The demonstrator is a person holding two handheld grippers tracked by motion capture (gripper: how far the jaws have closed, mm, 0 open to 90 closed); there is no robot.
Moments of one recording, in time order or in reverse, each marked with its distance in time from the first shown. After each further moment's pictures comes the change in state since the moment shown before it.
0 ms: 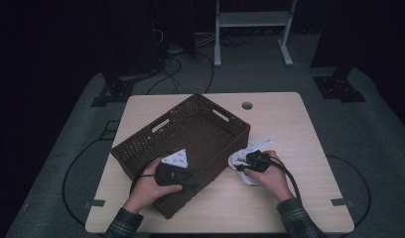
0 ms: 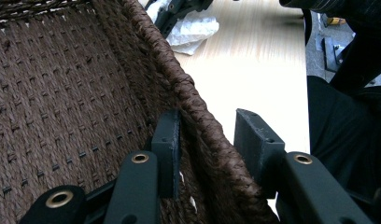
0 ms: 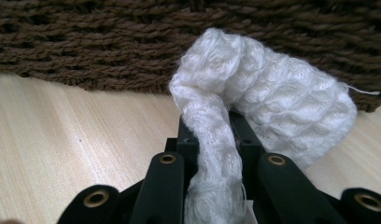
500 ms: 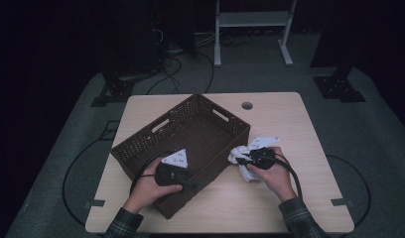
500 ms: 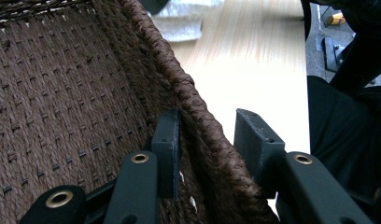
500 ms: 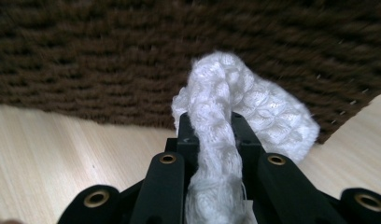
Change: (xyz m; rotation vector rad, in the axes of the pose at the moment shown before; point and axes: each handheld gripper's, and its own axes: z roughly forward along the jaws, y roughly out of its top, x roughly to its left) left arm 0.000 0.000 0.000 0.001 0.000 0.000; right arm 0.004 0.012 -0.027 -0.119 -0.039 -0.017
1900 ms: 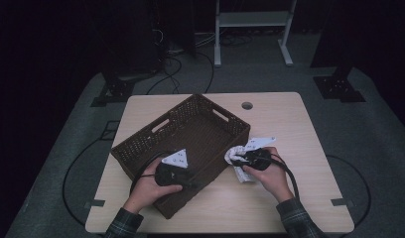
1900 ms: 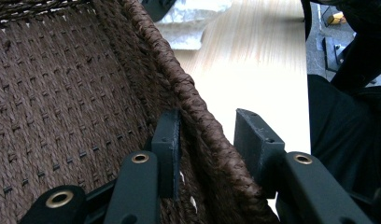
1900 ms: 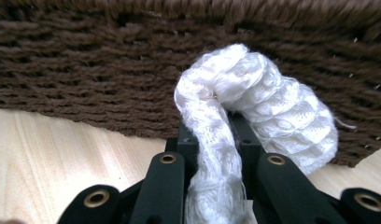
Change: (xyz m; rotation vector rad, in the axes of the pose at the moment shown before) left arm 0.000 0.000 0.000 0.001 0.002 0.002; right arm 0.011 0.007 0.004 -0.015 0.059 -0.019
